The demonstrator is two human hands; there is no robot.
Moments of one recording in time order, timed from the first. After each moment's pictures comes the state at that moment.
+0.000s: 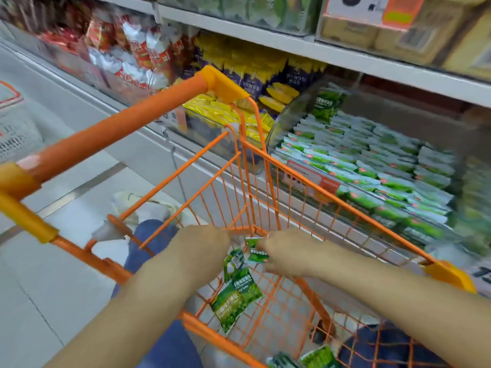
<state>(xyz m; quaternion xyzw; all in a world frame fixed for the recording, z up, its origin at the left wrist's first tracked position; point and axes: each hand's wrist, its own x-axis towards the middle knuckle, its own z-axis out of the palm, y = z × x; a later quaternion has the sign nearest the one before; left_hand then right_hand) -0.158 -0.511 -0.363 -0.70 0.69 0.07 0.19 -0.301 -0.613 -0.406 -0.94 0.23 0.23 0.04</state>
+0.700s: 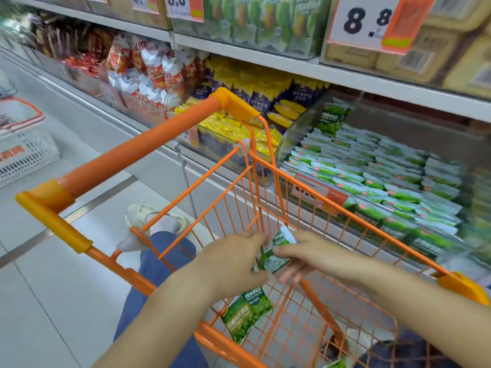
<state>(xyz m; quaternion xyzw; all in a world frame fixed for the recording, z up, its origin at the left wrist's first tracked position) -0.165 -0.509 -0.361 -0.68 0.71 0.20 -0.02 -0.323 -0.605 -0.373 -0.67 0.38 0.02 0.64</state>
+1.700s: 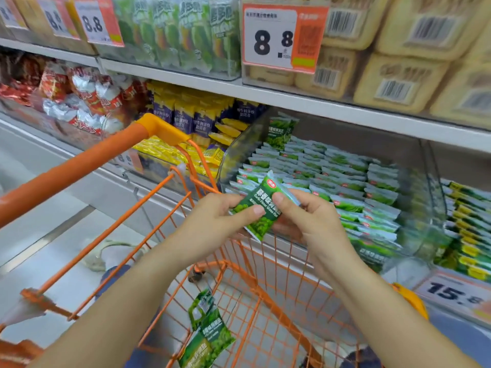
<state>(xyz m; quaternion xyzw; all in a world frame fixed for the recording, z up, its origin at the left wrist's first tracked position) -0.202 -0.590 -0.308 -0.59 0.59 0.40 -0.39 -0.366 -0.639 -0.325 -0.55 0.38 -0.41 0.62</state>
